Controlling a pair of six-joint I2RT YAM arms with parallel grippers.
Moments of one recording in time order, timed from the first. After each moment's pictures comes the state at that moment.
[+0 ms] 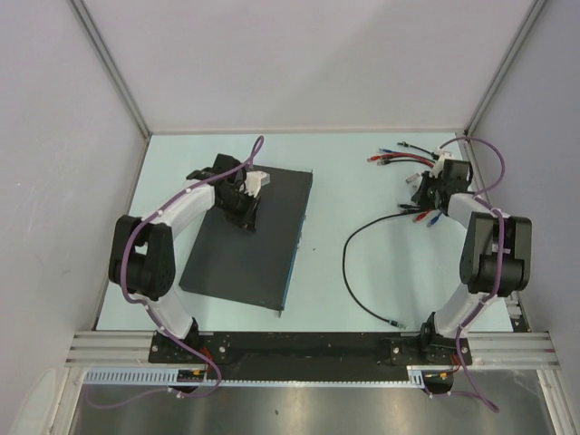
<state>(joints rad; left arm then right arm) -0.29 1.71 1.24 -0.74 0.39 0.21 -0.14 1.71 1.00 -0.05 -0.24 0.04</state>
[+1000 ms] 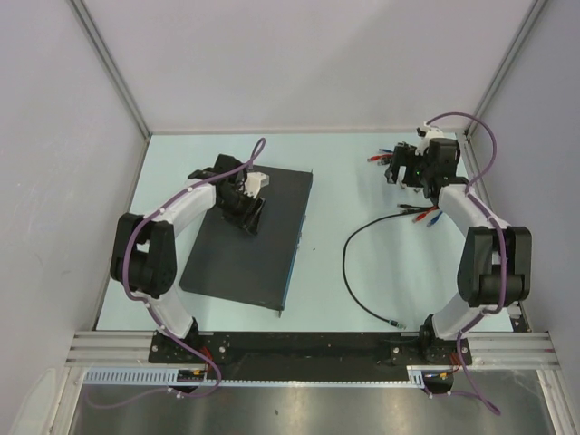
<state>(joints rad) -0.29 1.73 1.25 -0.75 0.32 0.23 0.00 1.66 1.14 -0.04 -0.21 0.14</state>
